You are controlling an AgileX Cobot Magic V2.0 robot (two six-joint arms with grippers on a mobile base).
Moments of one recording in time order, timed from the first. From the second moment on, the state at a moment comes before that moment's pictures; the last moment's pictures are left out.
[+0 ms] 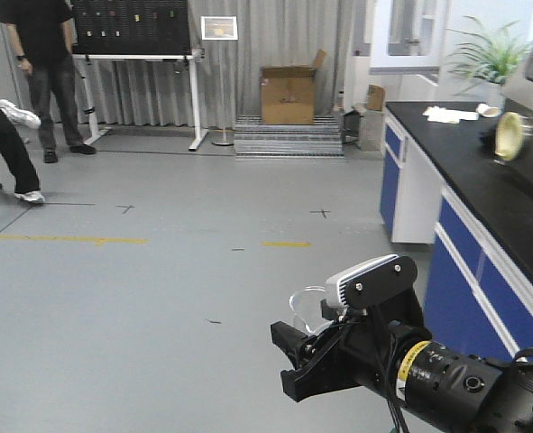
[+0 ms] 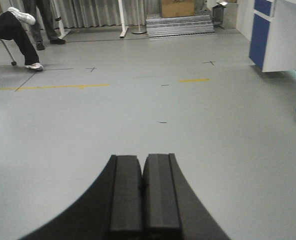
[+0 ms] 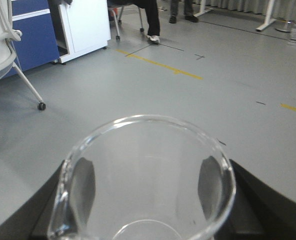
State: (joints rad) left arm -0.07 -0.01 0.03 0.18 0.28 -0.18; right arm 0.48 1.51 -0.86 -0.44 -0.33 0.41
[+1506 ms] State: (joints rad) left arm -0.07 -0.01 0.03 0.18 0.28 -0.18; right arm 0.48 1.51 -0.86 -0.44 -0.31 0.41
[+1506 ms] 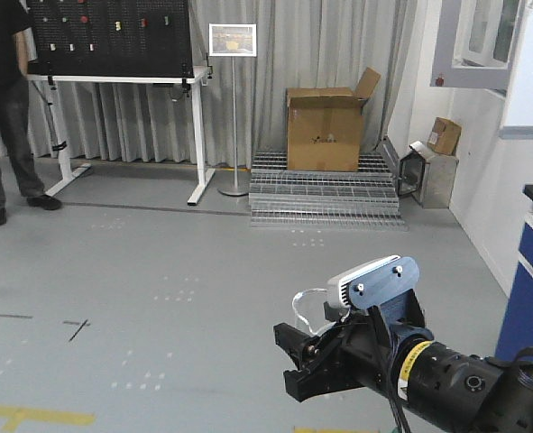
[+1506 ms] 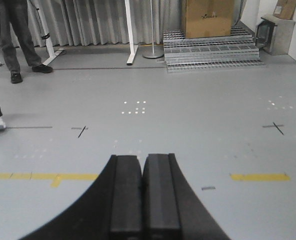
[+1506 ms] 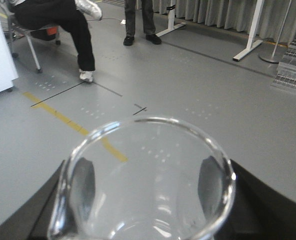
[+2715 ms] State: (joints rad) left arm -0.07 -0.01 0.03 0.18 0.28 -0.18; right arm 0.48 1.51 -0.86 -0.44 -0.31 0.41
